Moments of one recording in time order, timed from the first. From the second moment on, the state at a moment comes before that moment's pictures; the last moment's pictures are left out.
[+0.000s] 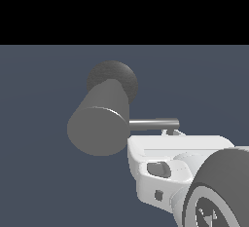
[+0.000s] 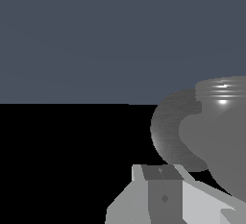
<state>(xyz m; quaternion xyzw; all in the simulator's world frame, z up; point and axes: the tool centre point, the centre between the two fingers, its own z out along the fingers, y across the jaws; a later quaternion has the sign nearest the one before) -0.162 -0.107 0.105 0.00 0.72 0.00 0.70</state>
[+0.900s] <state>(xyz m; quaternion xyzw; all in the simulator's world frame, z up) -0.163 -0.105 0.126 0.00 0.73 -0.01 0.68</state>
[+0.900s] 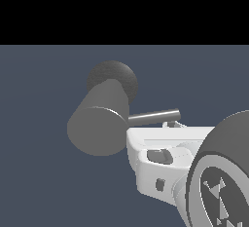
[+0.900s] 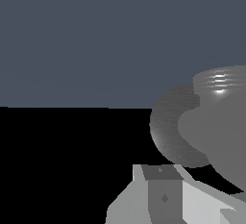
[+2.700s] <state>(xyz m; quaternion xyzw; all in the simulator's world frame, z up) -0.166 -0.079 0.184 0.00 0.74 0.00 0.68</state>
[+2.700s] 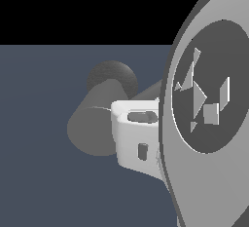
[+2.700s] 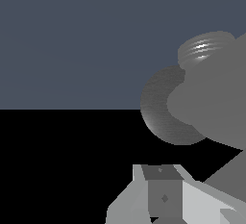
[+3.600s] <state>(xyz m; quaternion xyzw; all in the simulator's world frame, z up) -0.167 -0.058 0.207 0.00 0.74 -0.01 0.67</state>
